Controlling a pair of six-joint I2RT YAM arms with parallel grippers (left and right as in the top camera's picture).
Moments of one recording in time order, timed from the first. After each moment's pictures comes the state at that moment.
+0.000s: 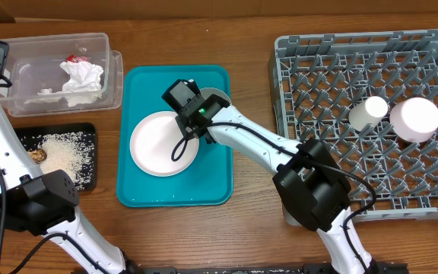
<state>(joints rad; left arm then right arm) 0.44 2.06 2.49 -1.56 -0.35 -1.02 0.80 2.24 1.81 -0.72 0.21 0.32</state>
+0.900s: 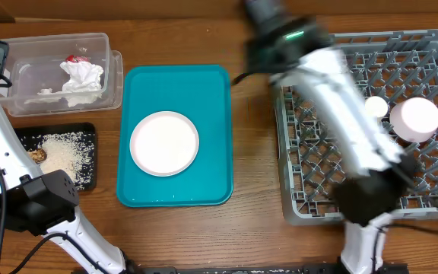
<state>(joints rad) 0.44 2.06 2.49 -1.56 -0.35 -1.02 0.45 2.07 2.26 -1.29 0.18 0.44</state>
